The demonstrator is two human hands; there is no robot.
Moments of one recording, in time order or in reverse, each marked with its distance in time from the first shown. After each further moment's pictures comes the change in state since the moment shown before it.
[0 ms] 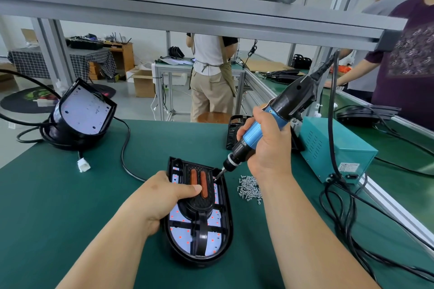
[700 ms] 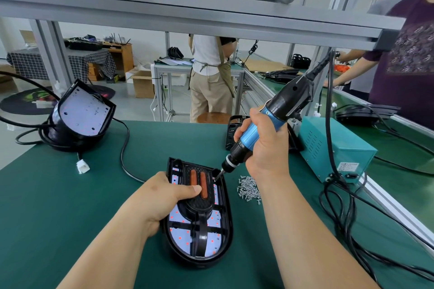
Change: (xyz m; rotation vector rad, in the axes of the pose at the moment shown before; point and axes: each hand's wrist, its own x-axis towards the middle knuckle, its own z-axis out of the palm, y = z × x) left_hand -0.001 0.001 0.000 0.009 -0.015 0.001; right_hand 0.001 0.005 -0.002 -0.042 -0.024 -0.030
